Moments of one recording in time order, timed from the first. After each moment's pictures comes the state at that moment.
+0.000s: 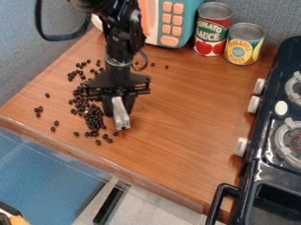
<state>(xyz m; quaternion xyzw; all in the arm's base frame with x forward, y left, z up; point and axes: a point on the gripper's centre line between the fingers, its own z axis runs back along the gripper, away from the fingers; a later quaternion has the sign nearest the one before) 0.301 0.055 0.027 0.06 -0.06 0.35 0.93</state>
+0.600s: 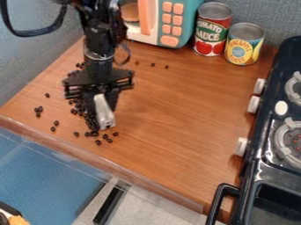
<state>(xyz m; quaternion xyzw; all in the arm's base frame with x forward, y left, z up) 0.274 0.067 0.038 0.08 -0.05 0.40 0.91</state>
